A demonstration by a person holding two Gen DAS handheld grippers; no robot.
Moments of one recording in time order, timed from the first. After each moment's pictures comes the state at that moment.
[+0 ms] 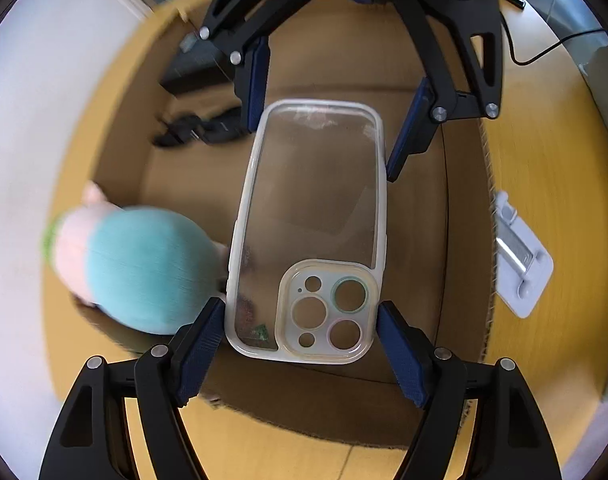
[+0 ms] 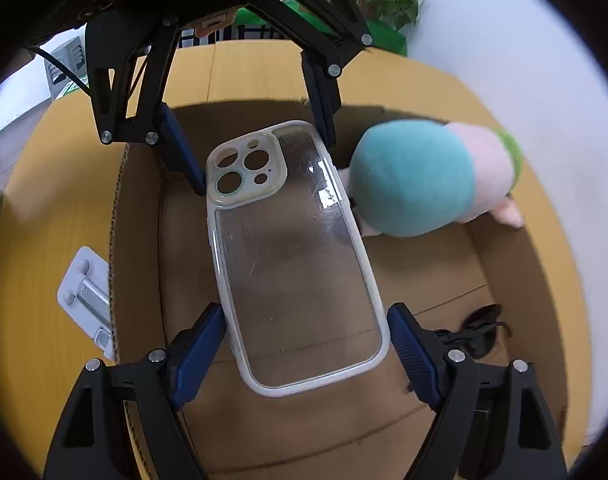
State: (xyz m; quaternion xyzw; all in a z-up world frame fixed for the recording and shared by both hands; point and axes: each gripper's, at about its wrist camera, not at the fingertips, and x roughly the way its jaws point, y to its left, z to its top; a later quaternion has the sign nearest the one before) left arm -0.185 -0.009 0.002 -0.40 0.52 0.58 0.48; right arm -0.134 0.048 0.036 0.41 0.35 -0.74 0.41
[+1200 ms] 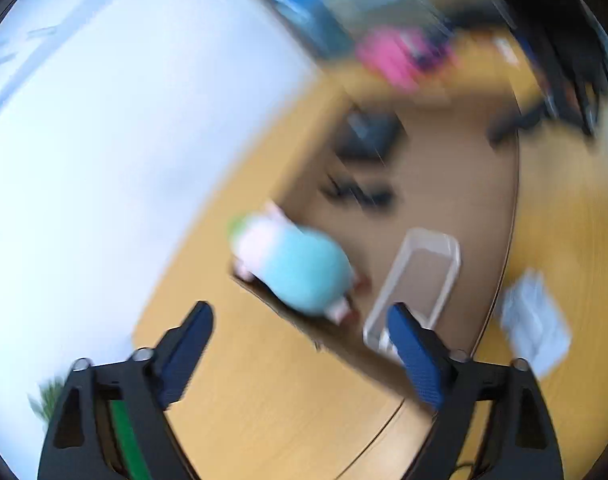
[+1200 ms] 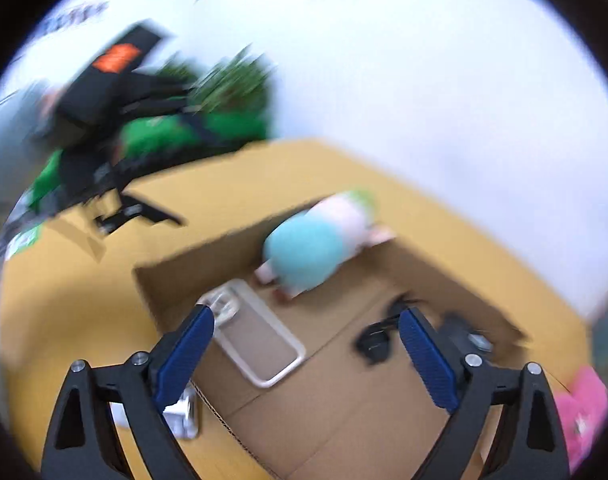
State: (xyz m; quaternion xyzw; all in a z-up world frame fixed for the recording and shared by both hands) left arm -0.093 -0.100 0.131 -0.21 0.39 0.85 0.29; right arm -0.048 0.096 0.146 0.27 0.16 -0.92 0.22
